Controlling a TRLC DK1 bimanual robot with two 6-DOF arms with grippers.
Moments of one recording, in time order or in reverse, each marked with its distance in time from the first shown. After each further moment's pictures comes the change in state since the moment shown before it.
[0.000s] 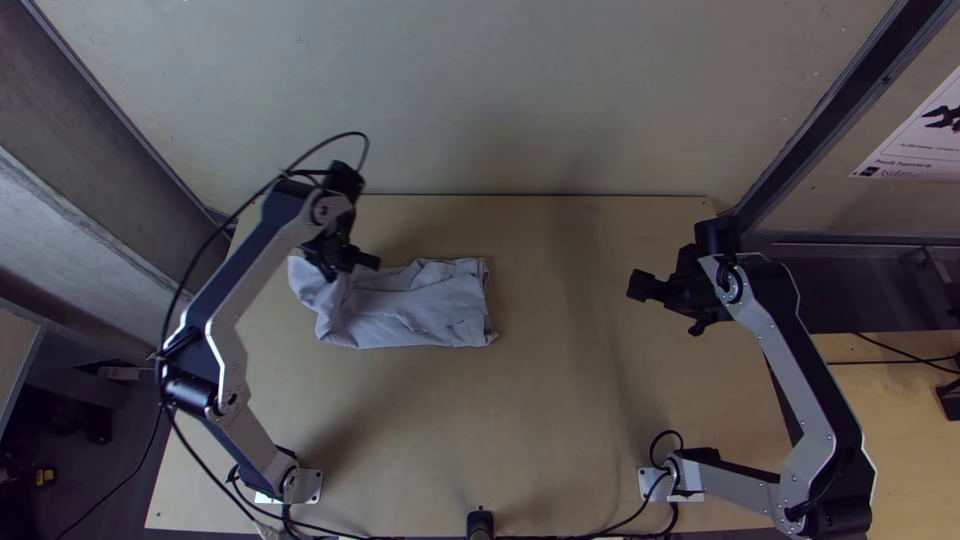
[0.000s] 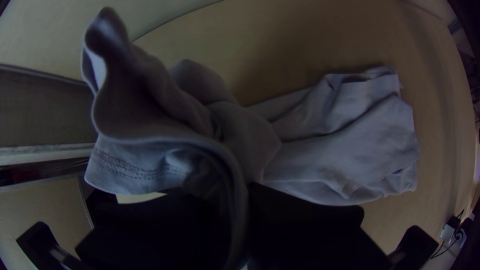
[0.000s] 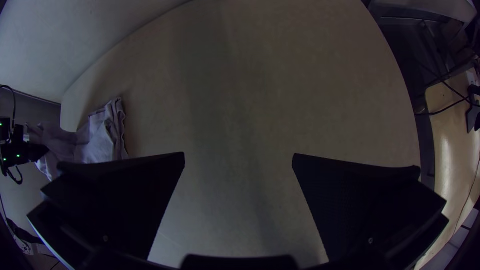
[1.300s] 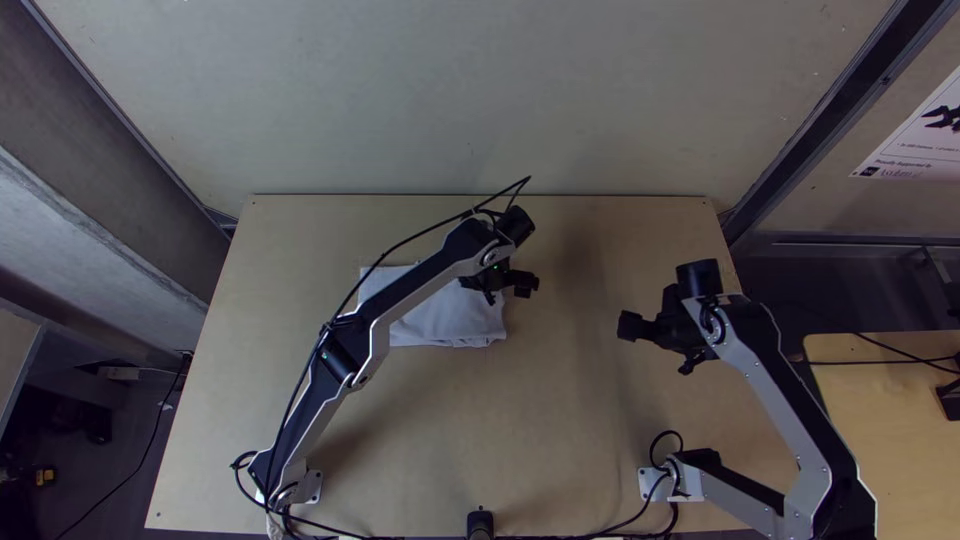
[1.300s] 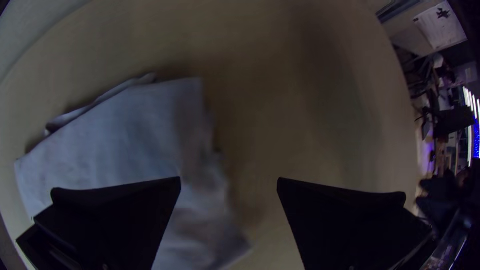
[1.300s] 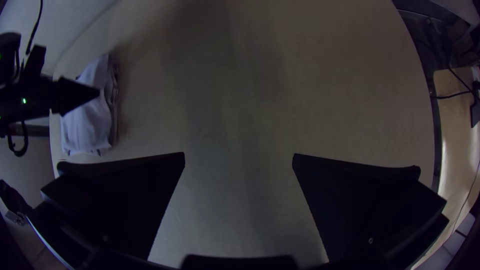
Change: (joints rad) left arm -0.472 0.558 0.567 0.163 0.310 -0.472; right arm 0.061 -0.135 -0.281 0.062 0.000 -0.011
